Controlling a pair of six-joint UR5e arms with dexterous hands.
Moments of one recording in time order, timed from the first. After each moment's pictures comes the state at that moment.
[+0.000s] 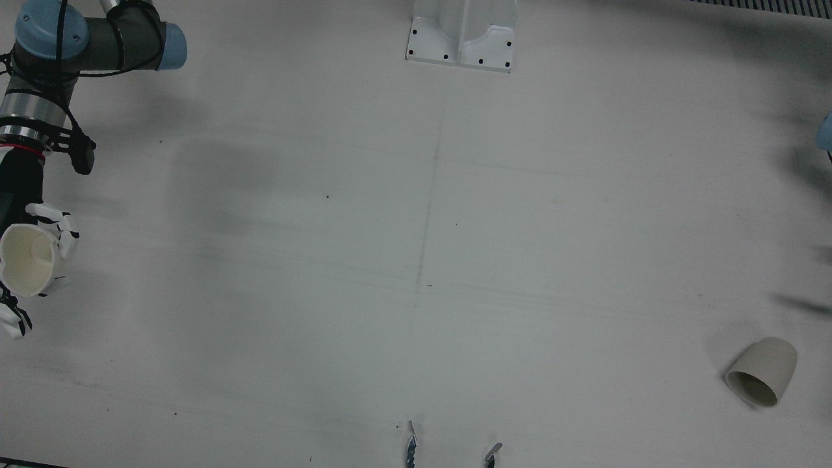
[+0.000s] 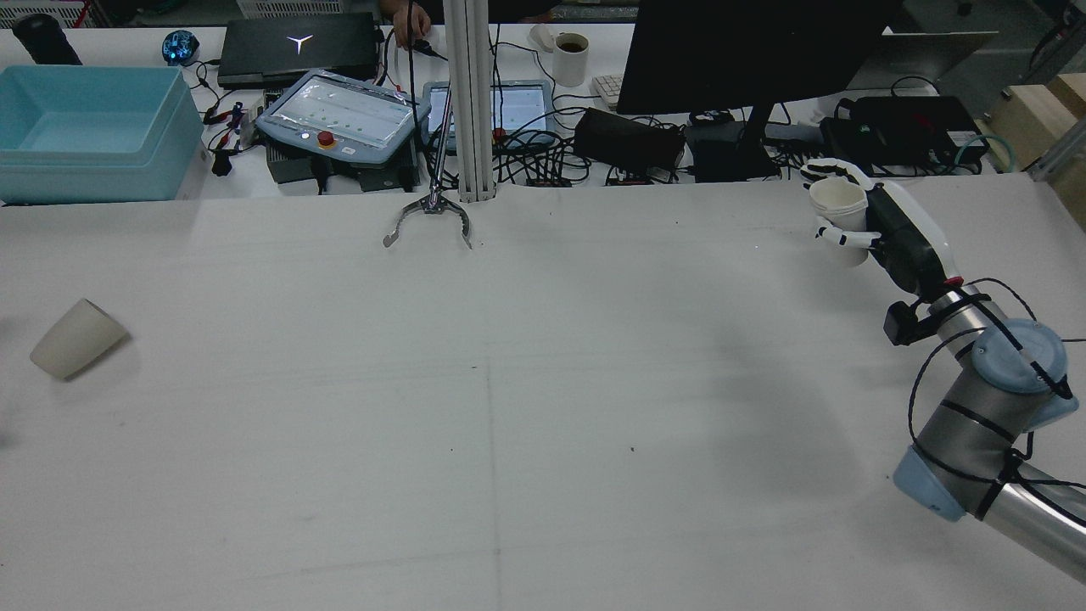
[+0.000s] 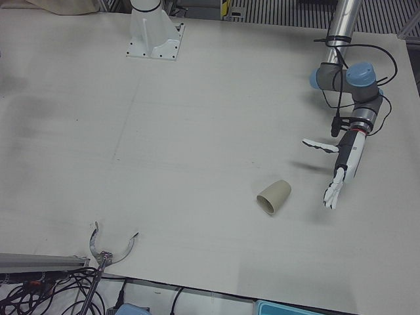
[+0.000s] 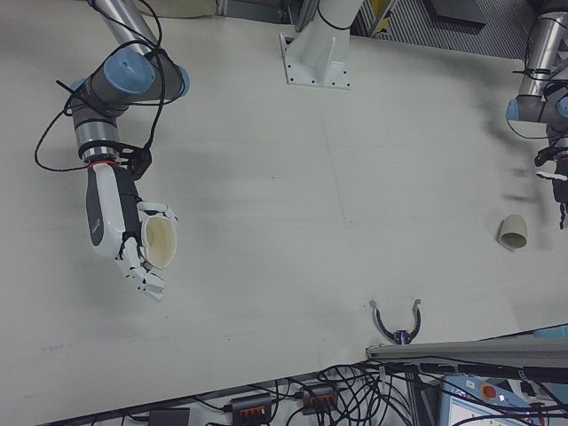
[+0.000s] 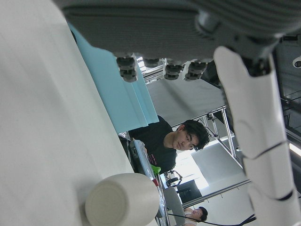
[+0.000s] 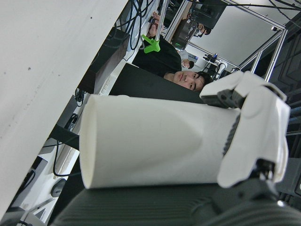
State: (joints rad) left arm -1.01 -1.45 -1.27 -0.67 1.27 0.48; right arm 0.93 -1.41 1.54 -3.11 -1.07 -0.52
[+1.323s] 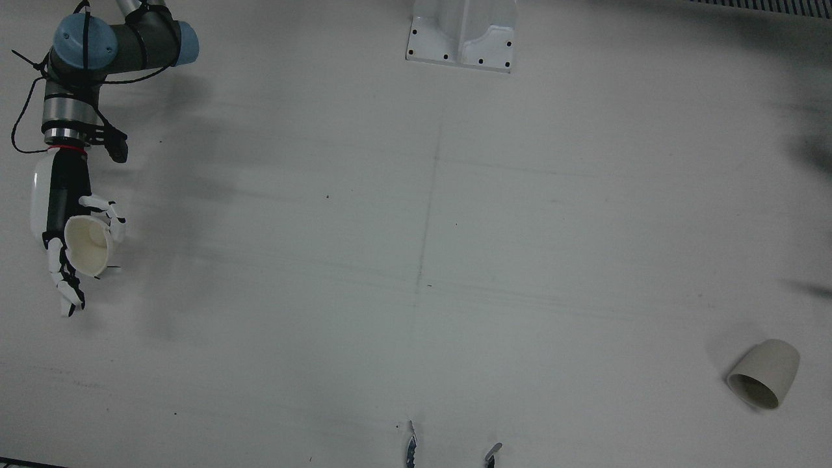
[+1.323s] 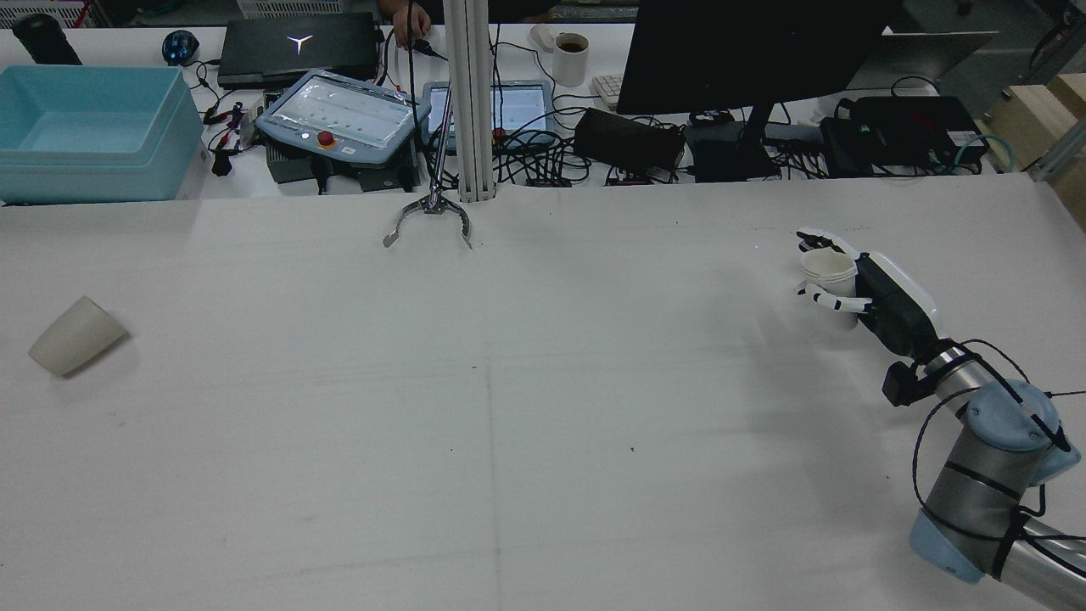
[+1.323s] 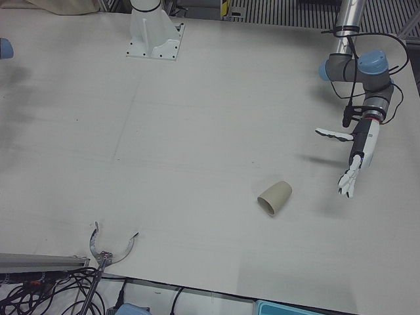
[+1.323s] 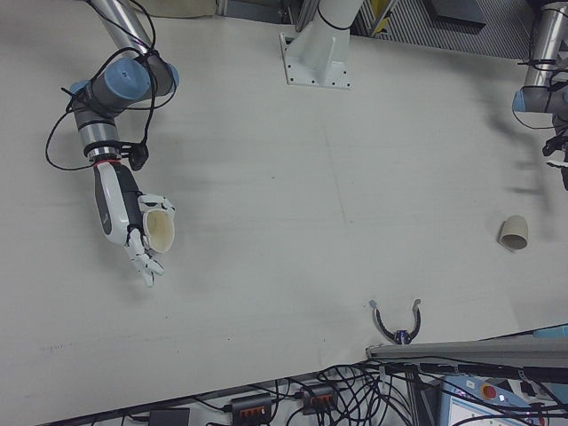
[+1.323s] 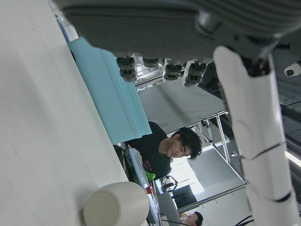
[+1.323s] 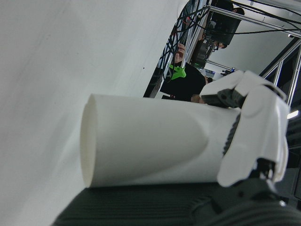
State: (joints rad) left arm -1.04 -1.36 -1.31 -0.73 1.27 0.46; right arm 0.82 -1.48 1.50 -3.06 -1.07 -0.40
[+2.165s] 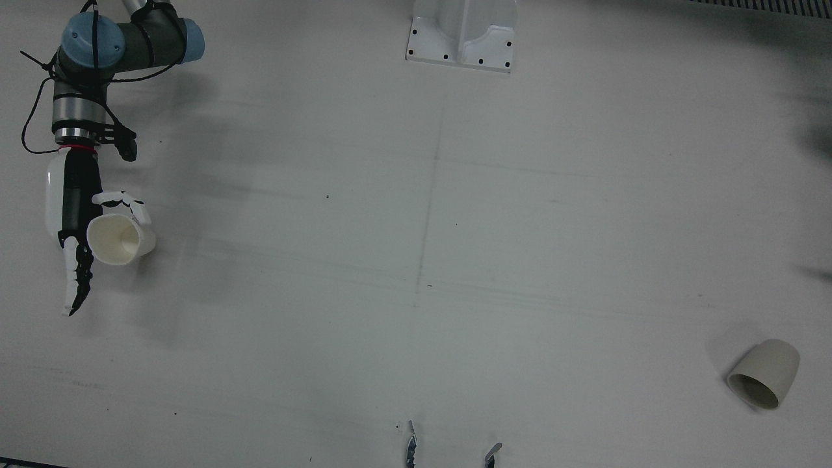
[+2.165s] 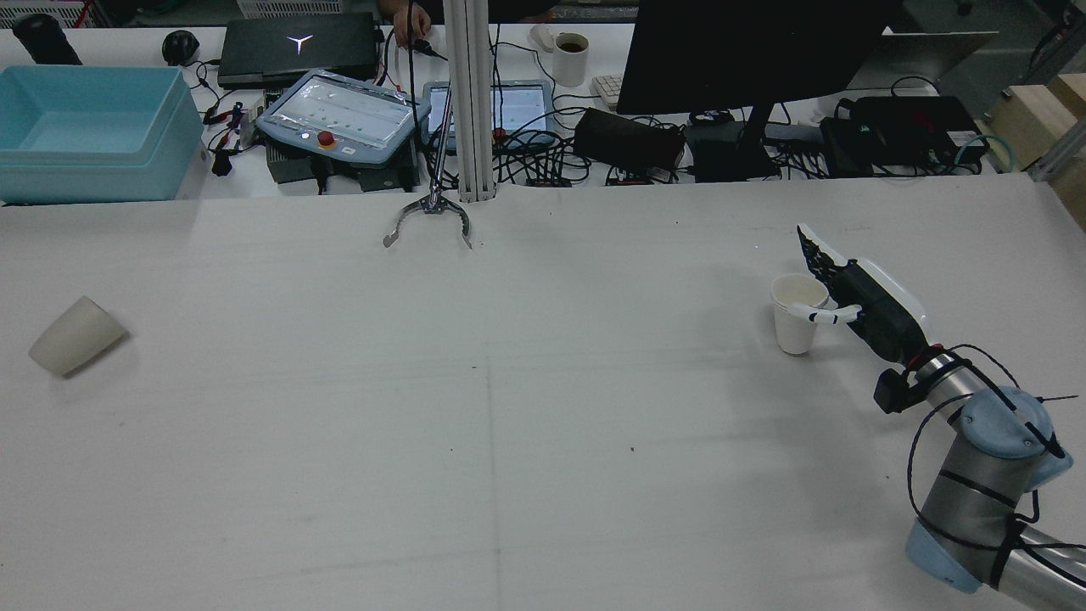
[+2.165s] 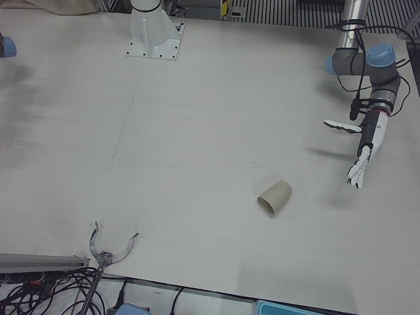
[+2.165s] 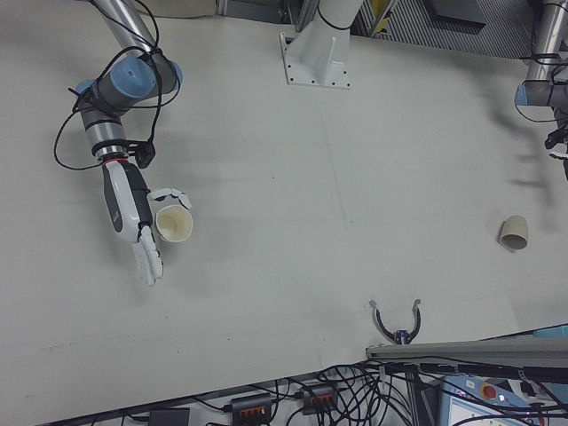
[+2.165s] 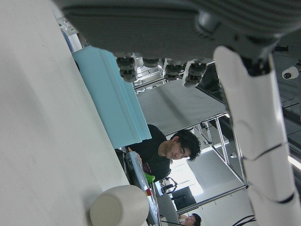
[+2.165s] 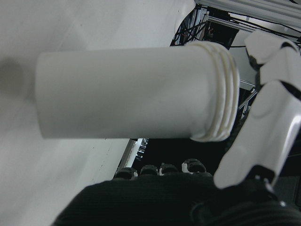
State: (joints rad) left arm -1.04 -1.30 -1.31 -0.79 1.27 0.46; right arm 0.79 -1.48 1.52 -3.06 -1.08 -0.41
